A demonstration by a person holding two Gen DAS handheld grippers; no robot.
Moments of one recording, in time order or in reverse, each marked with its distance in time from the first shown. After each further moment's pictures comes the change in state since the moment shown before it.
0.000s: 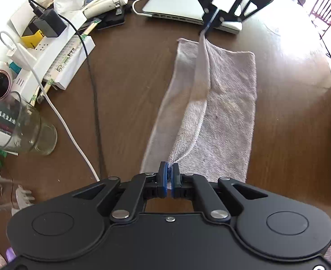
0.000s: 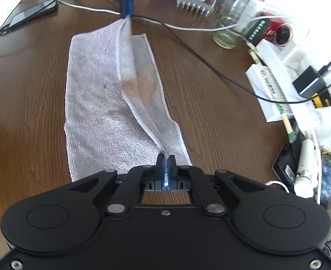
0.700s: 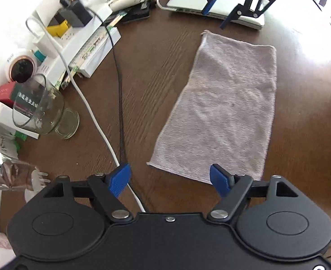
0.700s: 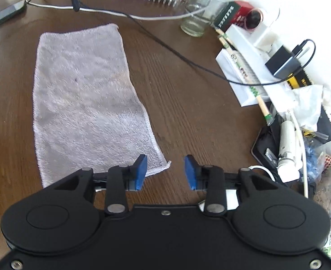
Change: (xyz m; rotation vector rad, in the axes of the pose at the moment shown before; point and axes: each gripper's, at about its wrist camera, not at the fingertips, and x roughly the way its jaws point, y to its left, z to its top) left arm -0.022 -0.038 -0.028 -0.039 -0.011 0.141; right arm -0.006 -0.004 -0.011 0.097 -0.004 -0.137
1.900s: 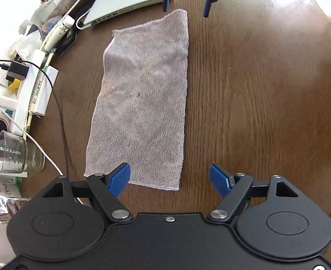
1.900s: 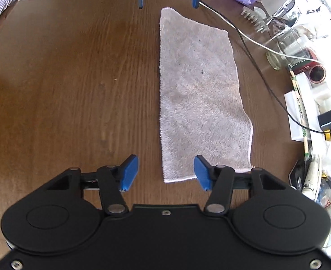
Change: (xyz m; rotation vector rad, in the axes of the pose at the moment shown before) left arm 0.032 -0.124 -0.022 0.323 0.035 0.084; right arm -0.022 0.140 -0.015 -0.354 0.062 0.050
